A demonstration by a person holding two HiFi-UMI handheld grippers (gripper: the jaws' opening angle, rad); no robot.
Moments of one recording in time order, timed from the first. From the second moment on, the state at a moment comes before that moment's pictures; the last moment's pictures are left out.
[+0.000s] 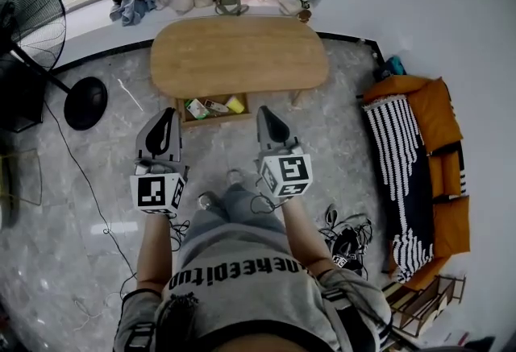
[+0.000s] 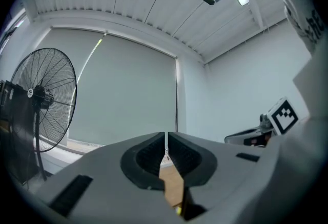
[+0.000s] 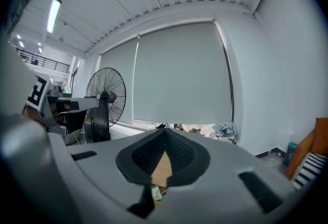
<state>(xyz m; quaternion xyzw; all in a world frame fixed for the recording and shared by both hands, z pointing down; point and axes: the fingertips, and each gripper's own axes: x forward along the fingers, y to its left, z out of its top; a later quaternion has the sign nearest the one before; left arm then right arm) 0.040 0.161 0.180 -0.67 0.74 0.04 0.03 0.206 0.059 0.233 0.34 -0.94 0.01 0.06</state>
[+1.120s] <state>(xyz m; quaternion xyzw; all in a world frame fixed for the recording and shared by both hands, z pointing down) 0.028 0.188 0.137 -0.66 0.75 0.06 0.08 0.214 0.076 0.172 0.38 -0.93 -0.03 0.00</state>
